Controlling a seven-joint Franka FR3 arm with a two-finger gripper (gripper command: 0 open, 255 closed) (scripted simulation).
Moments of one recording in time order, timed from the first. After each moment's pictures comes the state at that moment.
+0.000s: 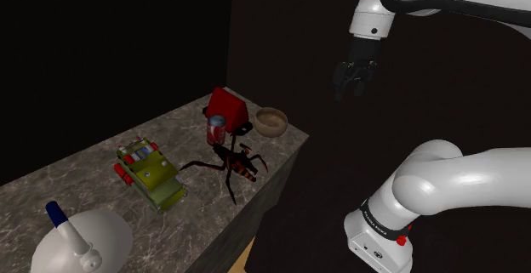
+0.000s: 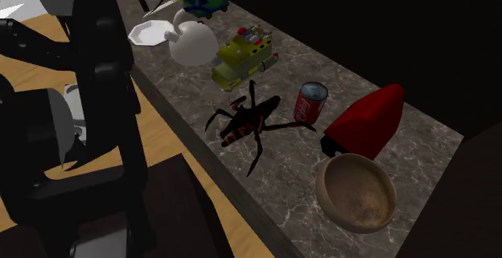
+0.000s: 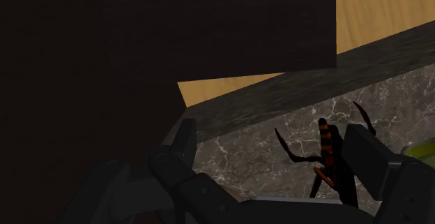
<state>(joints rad) 0.02 -0.78 -0.01 -2.41 0.06 1.44 0.13</state>
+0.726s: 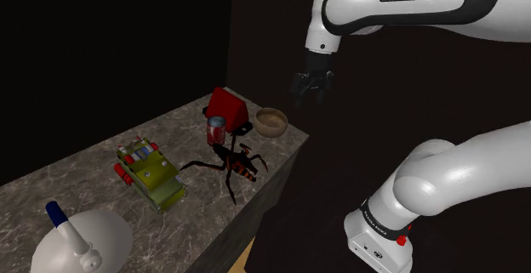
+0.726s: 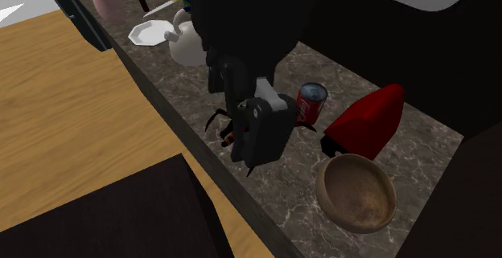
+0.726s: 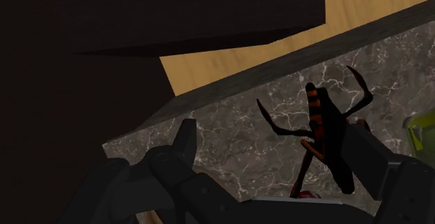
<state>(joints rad) 0.05 -0.50 0.07 -2.39 0.12 1.70 0.21</state>
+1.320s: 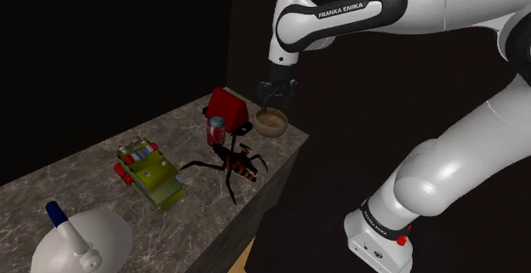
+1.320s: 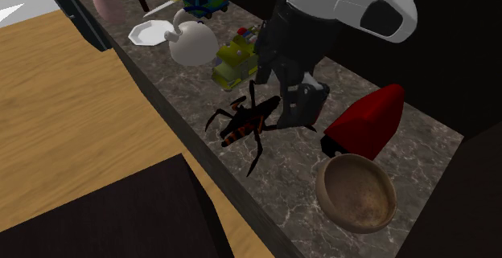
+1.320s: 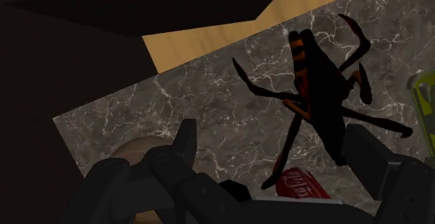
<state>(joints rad) 0.07 -0.16 0.12 -2.25 0.14 1.92 0.28</state>
